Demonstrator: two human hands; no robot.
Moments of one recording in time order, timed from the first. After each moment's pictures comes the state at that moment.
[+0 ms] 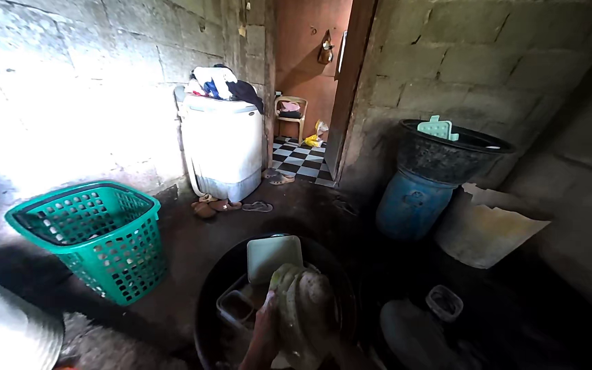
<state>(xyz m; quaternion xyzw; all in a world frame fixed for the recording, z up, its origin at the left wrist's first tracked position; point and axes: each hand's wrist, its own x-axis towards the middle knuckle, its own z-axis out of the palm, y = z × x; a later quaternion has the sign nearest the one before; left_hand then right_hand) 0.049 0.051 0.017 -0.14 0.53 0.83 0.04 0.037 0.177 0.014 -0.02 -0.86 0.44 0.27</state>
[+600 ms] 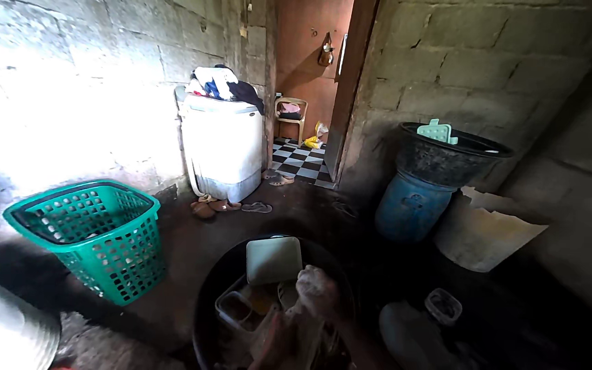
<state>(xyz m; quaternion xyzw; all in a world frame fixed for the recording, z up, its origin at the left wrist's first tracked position) 0.056 0.052 0.016 0.02 0.74 0.65 0.16 0.018 0.209 0.027 0.11 -0.87 0.45 0.19</state>
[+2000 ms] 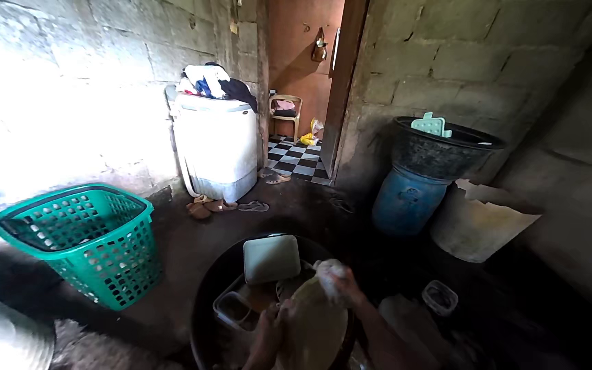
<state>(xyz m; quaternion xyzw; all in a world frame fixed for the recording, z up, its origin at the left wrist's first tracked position) 0.054 0.047 0.021 -0.01 0.75 0.66 0.07 0.016 0.261 0.046 0.00 -0.80 0.59 0.10</state>
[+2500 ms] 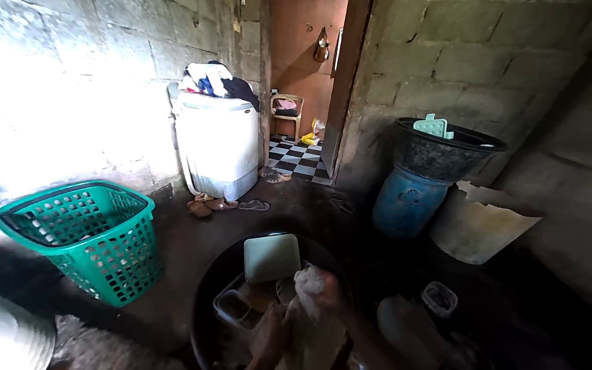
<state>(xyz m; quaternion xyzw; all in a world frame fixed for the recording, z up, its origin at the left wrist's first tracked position) 0.051 0.053 0.019 0.02 0.78 0.61 0.13 0.028 0.220 0.049 0.11 -0.88 0.44 0.14</state>
